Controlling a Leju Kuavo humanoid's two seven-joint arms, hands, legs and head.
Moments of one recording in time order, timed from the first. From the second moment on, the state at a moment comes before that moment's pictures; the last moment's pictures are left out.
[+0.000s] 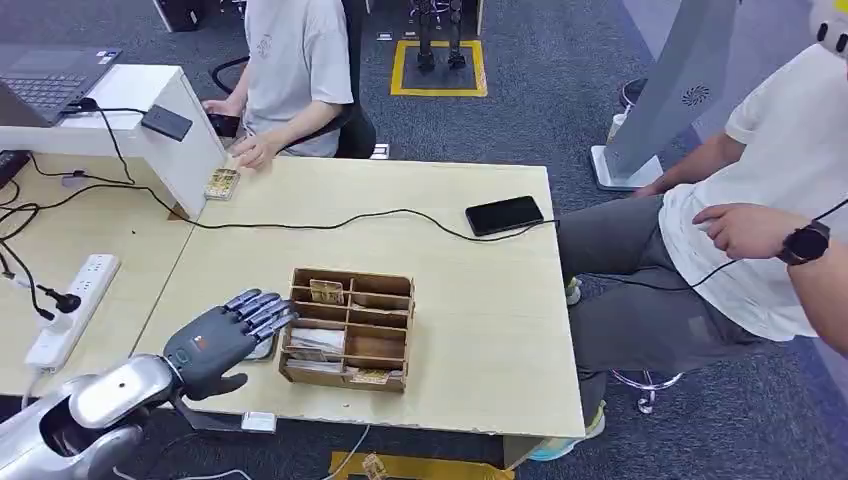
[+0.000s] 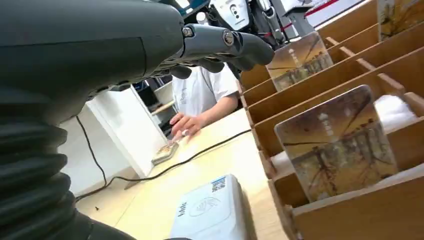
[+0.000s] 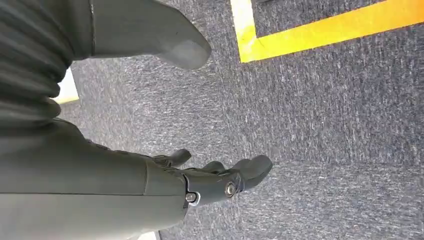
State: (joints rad) left arm -0.16 0.82 -0.68 -1.82 -0.94 -0.07 -0.03; right arm -0.01 0.05 -0.80 -0.24 0.93 -0.30 -0.13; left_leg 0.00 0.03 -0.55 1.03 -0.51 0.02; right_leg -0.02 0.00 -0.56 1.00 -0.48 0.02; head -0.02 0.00
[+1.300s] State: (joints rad) left arm -0.13 0.68 -0.74 -1.74 -1.05 -0.02 0.04; right arm -0.01 0.06 -0.83 -0.24 0.97 -0.30 -0.13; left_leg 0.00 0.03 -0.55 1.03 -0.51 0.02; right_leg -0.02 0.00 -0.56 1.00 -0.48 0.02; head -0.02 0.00
